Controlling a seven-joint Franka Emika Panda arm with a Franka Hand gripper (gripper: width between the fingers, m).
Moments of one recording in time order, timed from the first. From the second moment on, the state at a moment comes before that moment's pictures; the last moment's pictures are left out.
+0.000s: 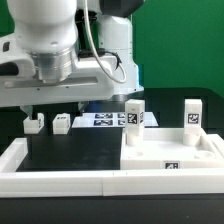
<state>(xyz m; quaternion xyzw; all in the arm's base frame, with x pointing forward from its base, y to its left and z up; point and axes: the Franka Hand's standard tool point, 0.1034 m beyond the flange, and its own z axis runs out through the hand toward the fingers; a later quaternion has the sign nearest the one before) 0.509 -0.143 0.070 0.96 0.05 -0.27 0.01</state>
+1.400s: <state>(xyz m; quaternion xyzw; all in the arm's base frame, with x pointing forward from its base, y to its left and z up) 0.448 -0.137 0.043 0.95 0.02 -0.32 0.00</state>
